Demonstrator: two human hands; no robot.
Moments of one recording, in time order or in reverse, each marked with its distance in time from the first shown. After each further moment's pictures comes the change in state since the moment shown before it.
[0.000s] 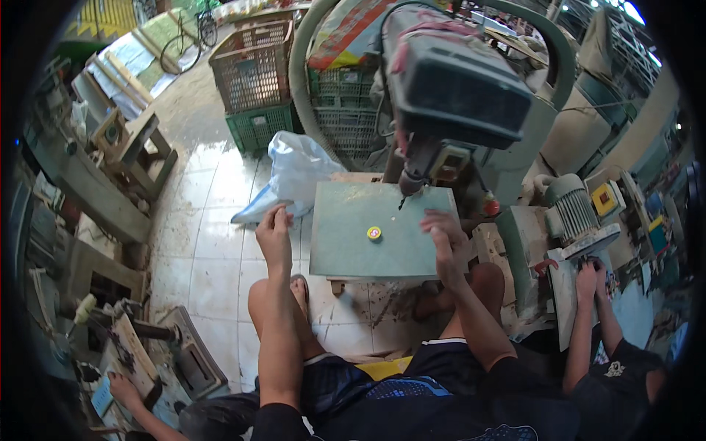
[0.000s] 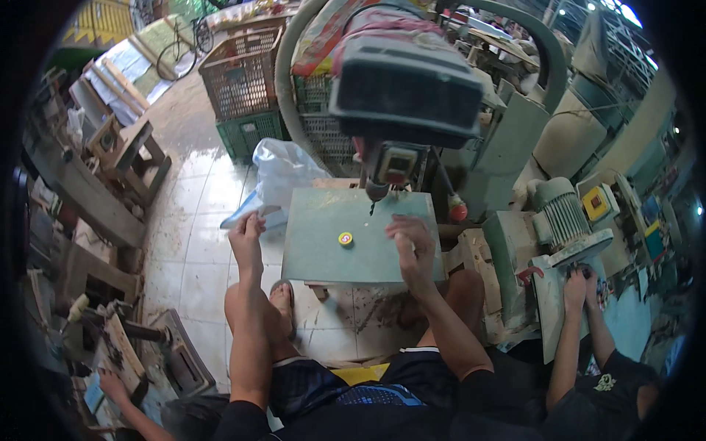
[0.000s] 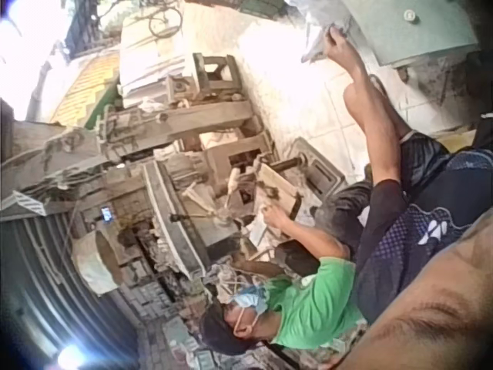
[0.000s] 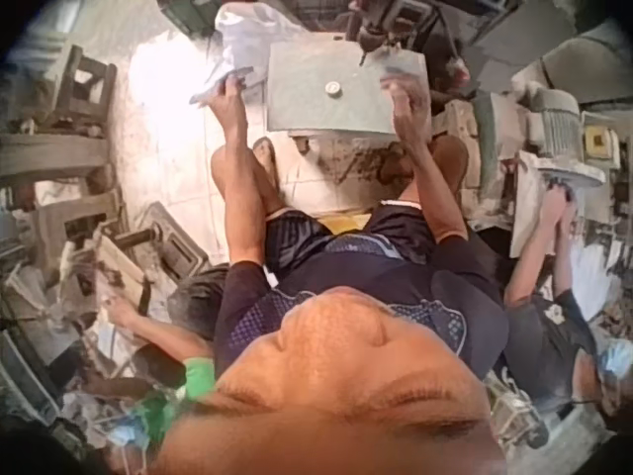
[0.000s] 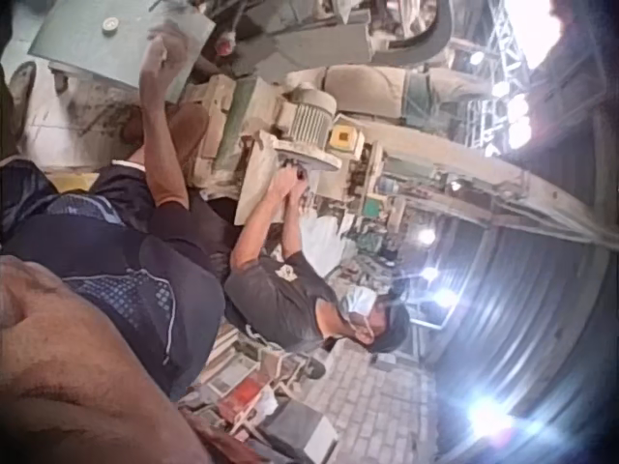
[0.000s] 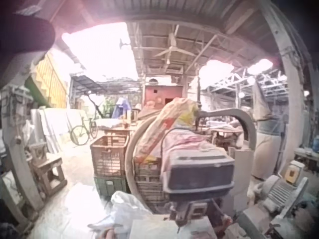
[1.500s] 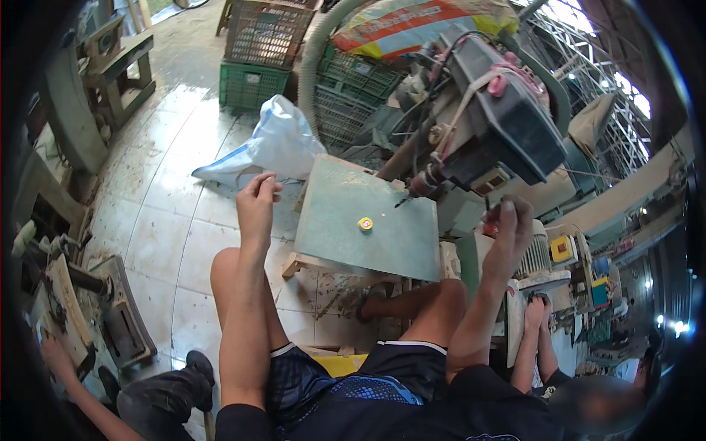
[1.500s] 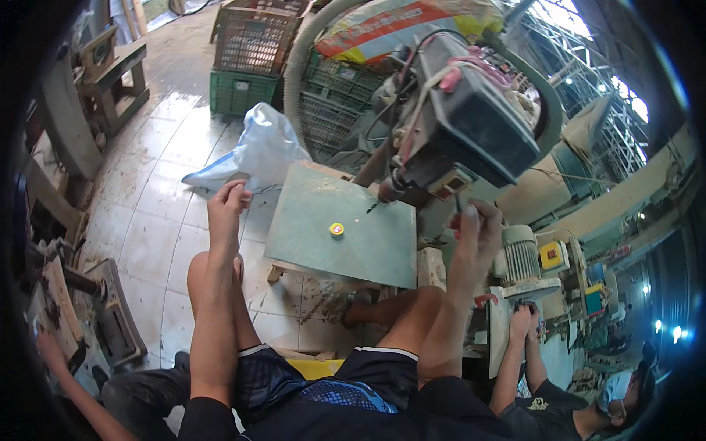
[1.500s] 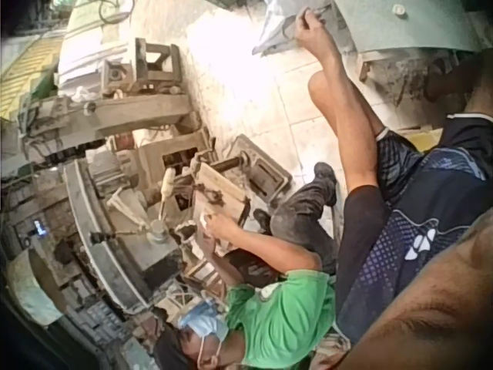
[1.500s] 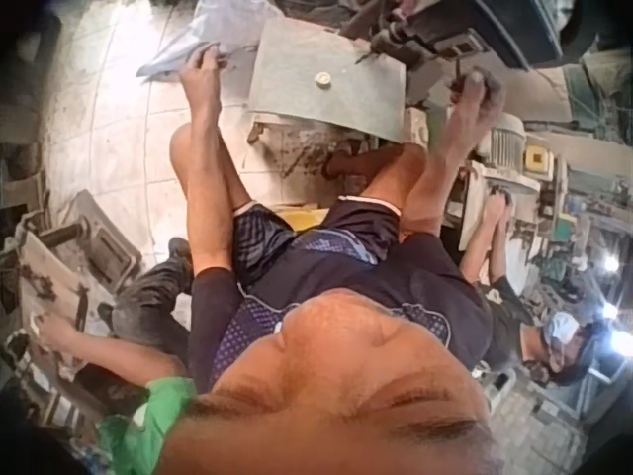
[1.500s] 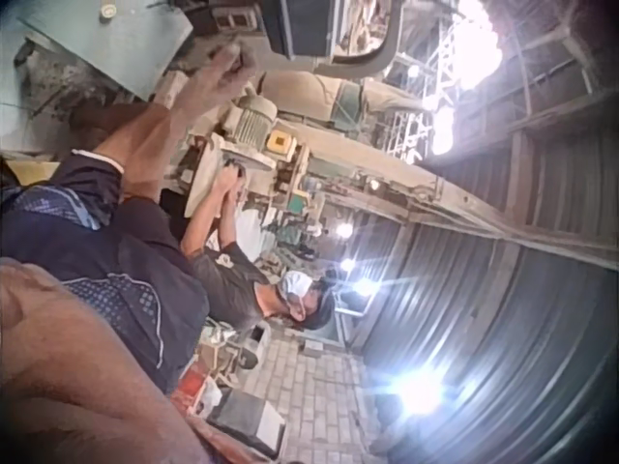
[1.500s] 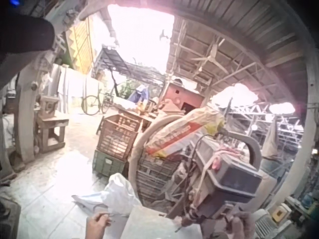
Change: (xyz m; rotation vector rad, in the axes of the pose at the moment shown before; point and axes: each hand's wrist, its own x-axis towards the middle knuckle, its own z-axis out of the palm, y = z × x) left_hand -0.002 0.000 -0.023 -0.244 -0.002 -0.157; right_hand 0.068 -0.107 -0.039 -0.024 0.502 0.215
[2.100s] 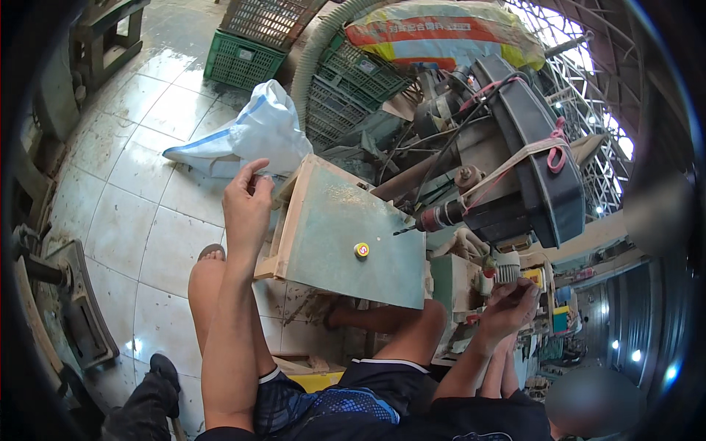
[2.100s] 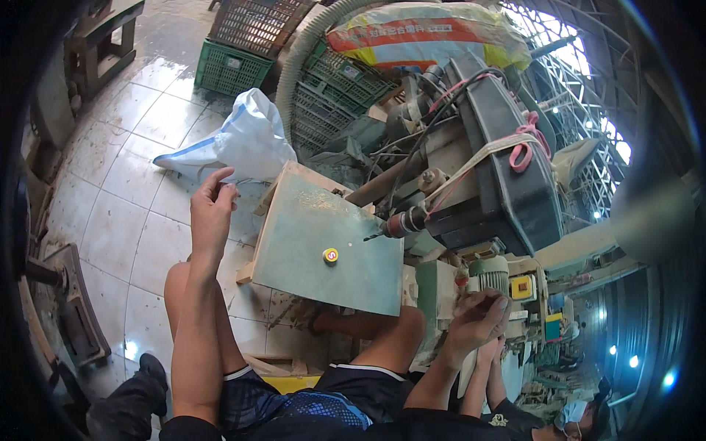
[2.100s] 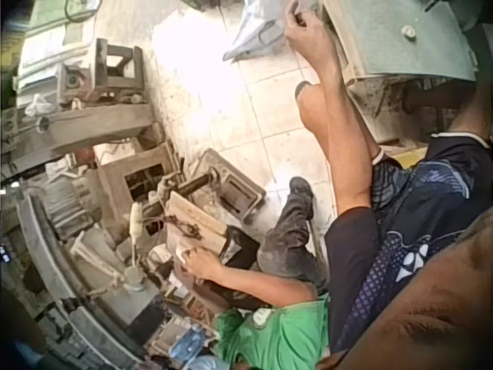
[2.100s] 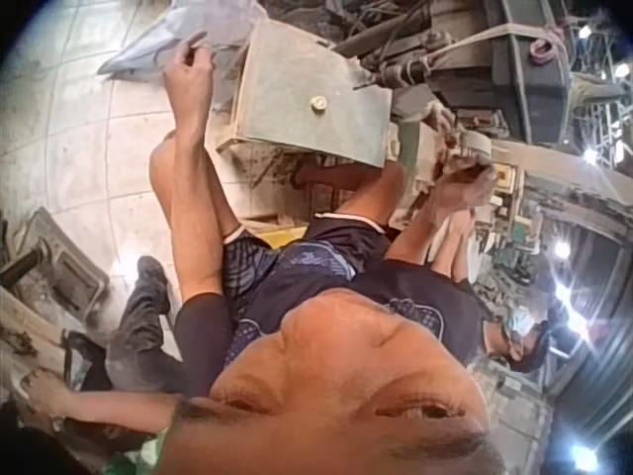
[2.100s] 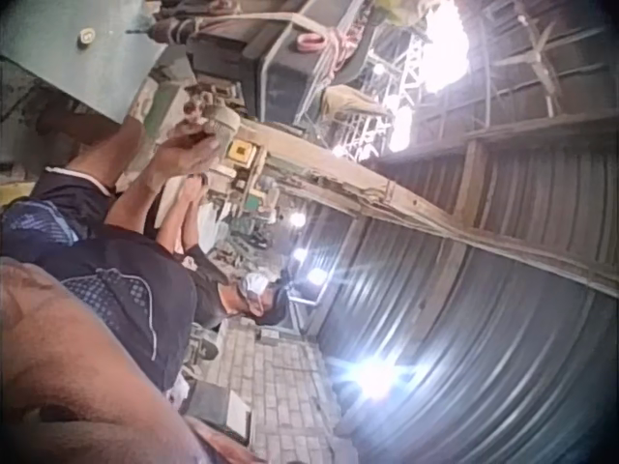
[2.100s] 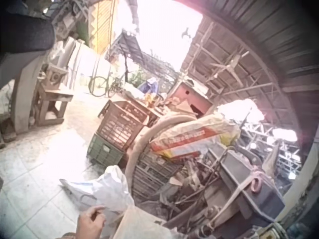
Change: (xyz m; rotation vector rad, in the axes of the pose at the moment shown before) left_hand 0.028 0.010 0.004 0.088 0.051 0.029; right_hand -0.022 0.009 -0.016 0.199 0.127 -0.045
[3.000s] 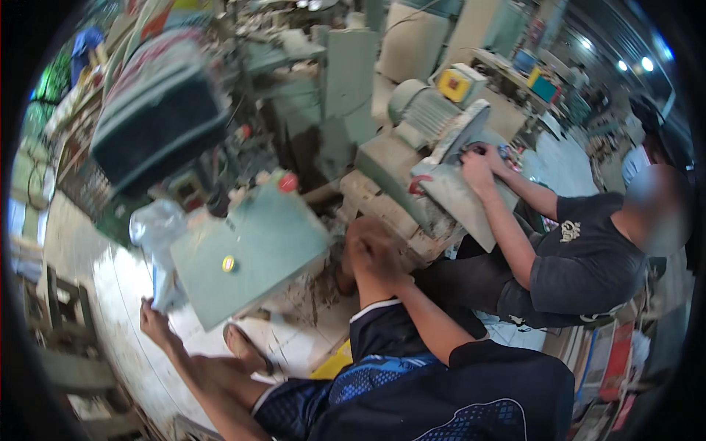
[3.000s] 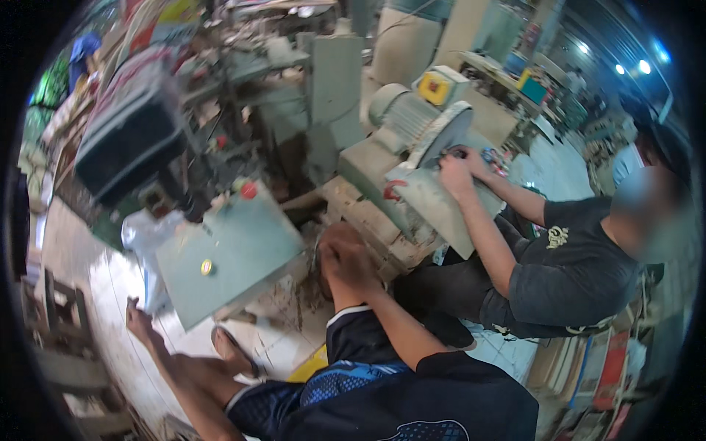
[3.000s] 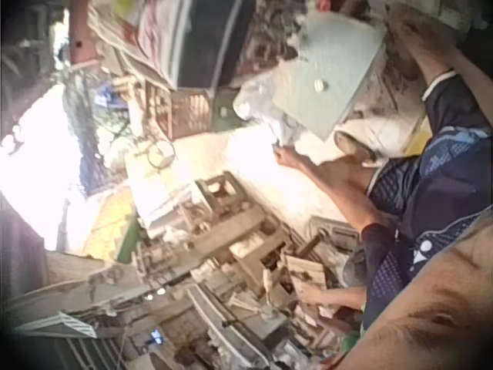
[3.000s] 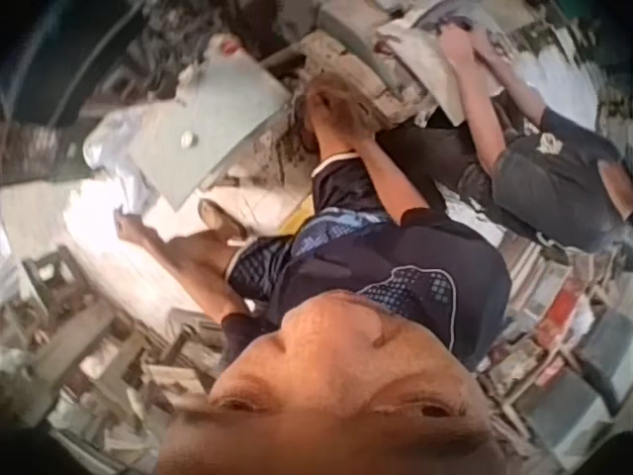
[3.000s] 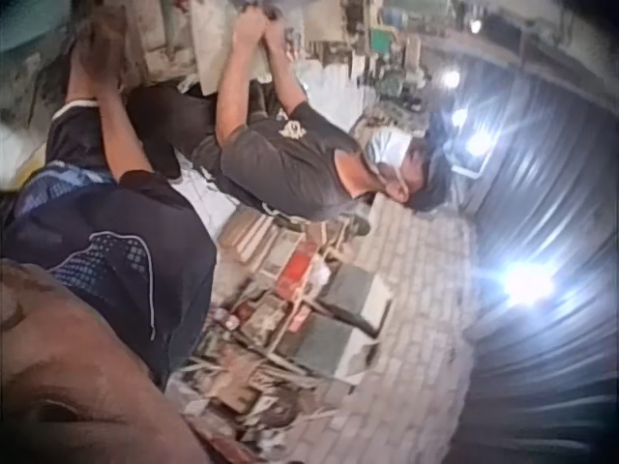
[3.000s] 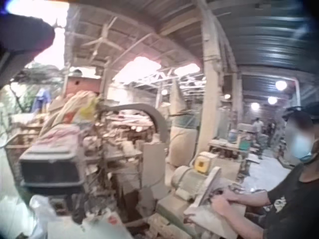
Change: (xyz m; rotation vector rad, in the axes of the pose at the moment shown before) left_hand 0.001 -0.020 -0.004 0.301 0.005 0.036; right_hand -0.135 0.118 -0.159 -0.832 -0.054 0.242
